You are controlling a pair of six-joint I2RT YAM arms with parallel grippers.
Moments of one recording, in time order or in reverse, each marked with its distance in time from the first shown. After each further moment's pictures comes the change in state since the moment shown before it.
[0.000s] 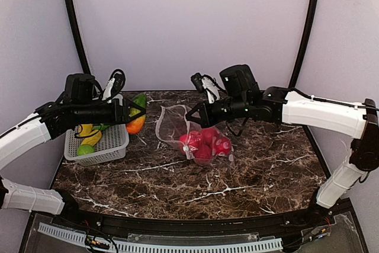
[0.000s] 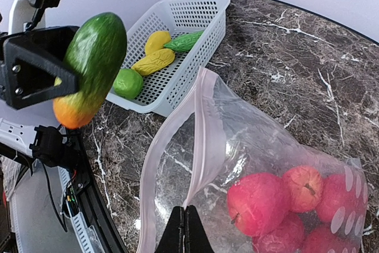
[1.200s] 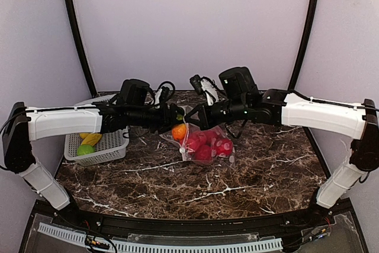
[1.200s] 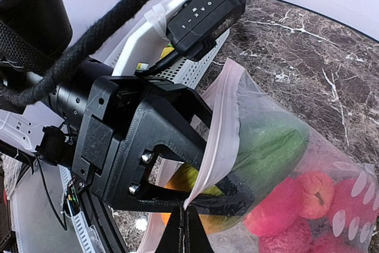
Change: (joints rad) left arm -0.229 0.489 0.135 0.336 0.043 -0.346; right arm 0.013 0.000 -0.019 0.025 -0.005 0.004
